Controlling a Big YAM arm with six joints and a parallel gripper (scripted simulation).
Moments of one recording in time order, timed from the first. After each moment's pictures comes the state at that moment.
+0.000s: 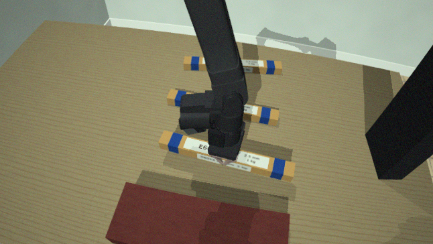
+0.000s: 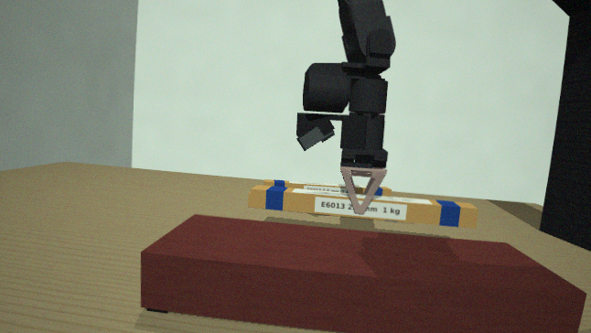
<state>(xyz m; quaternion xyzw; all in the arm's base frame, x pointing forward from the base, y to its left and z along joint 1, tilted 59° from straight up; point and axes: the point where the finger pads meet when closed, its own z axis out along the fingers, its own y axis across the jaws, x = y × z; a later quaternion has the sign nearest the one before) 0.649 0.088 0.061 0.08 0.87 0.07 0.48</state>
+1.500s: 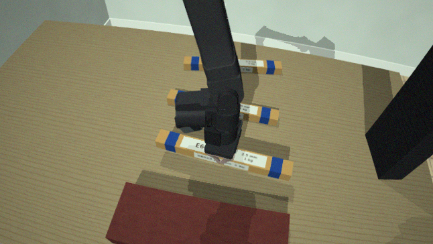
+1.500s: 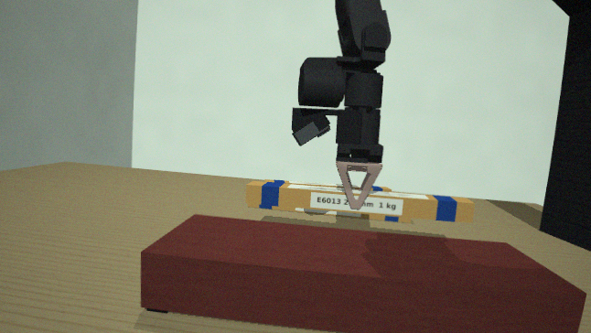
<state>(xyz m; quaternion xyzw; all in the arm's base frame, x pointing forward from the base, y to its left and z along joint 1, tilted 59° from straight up) 0.646 0.089 0.071 0.08 0.87 0.07 0.48</state>
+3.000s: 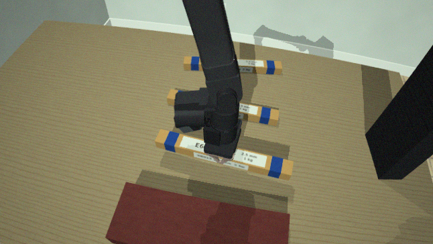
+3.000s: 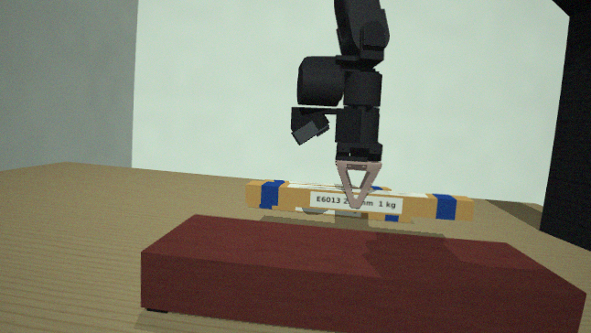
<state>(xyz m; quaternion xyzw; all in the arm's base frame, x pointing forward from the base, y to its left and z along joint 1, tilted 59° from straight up) 0.645 0.089 0.073 0.08 0.87 0.07 0.47</state>
